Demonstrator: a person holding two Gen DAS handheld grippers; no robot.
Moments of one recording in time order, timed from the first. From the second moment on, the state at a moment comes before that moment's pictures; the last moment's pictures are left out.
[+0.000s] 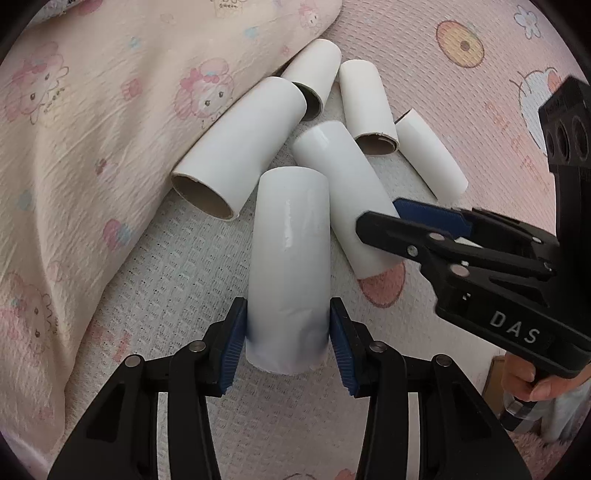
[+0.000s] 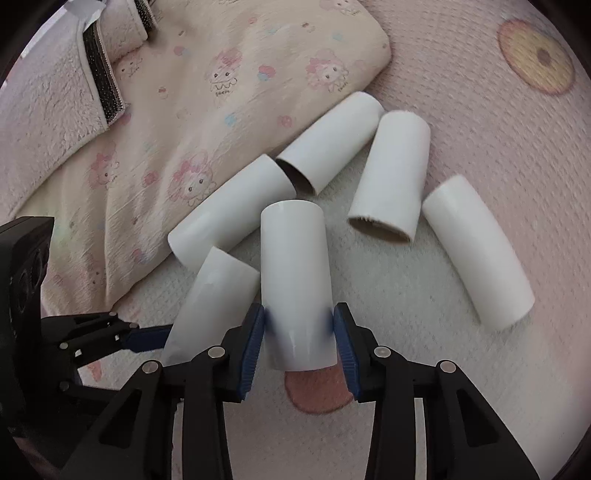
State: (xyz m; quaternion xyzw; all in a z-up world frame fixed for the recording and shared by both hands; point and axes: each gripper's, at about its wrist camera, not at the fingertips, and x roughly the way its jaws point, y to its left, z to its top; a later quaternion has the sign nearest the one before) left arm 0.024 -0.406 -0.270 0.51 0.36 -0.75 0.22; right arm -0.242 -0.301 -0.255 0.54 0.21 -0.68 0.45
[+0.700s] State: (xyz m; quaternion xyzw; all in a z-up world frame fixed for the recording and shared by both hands) left arm -0.022 -0.384 -0.256 0.55 0.27 -0.77 0.19; right arm -0.247 -0.228 -0.252 0.59 0.22 -0.69 0.36
